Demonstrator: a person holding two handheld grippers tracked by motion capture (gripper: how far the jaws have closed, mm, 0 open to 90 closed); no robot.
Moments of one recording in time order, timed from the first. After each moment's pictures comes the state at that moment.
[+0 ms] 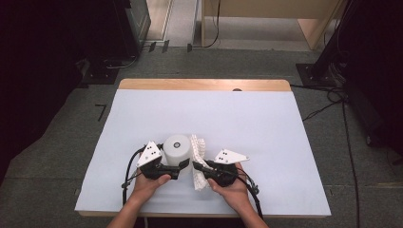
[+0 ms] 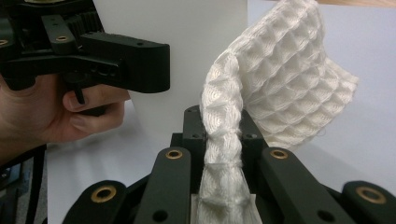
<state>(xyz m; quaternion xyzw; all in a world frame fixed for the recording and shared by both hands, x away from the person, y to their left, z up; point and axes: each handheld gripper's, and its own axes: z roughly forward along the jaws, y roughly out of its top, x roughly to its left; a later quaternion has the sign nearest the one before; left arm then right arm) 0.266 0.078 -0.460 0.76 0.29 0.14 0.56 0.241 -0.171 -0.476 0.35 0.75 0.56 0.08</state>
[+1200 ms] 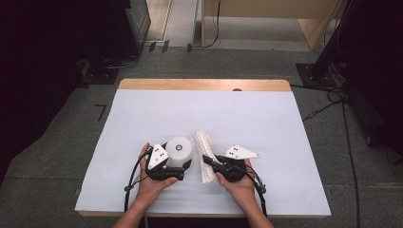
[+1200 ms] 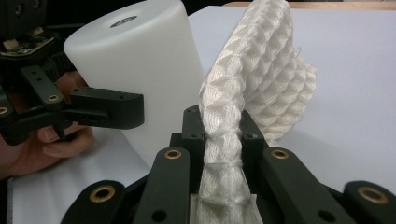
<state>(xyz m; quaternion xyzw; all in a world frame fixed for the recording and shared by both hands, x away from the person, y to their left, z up) 0.258 0.058 -0.473 0.76 0.35 0.21 0.50 0.250 -0.196 -0.476 0.39 0.73 0.55 0.10</state>
